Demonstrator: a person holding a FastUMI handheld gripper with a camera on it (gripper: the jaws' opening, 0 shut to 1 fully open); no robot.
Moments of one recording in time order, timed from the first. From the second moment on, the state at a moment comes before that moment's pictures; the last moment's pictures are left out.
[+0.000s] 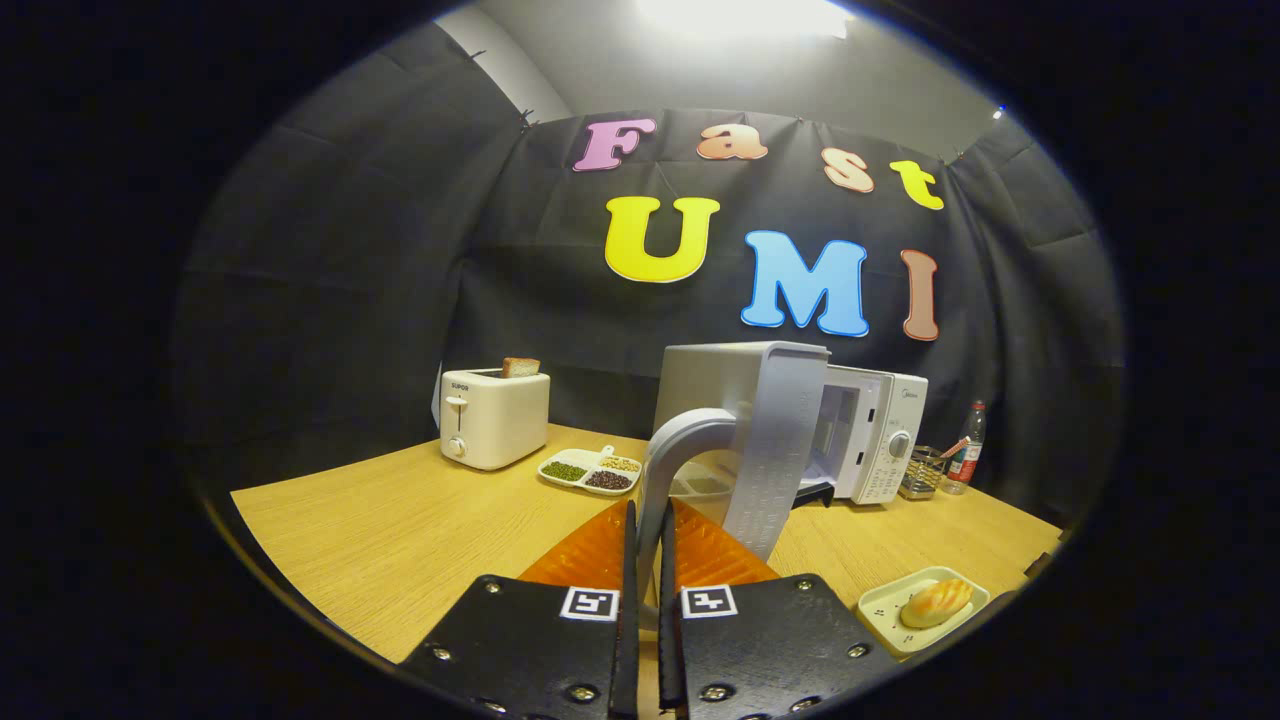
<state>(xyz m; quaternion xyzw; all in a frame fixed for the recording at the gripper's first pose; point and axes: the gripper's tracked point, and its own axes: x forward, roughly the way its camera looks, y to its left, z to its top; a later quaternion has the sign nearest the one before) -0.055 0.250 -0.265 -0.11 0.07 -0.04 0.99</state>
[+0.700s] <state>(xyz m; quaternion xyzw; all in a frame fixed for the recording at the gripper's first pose) -0.104 0.271 -0.223 -0.07 0.05 0.09 0.99</state>
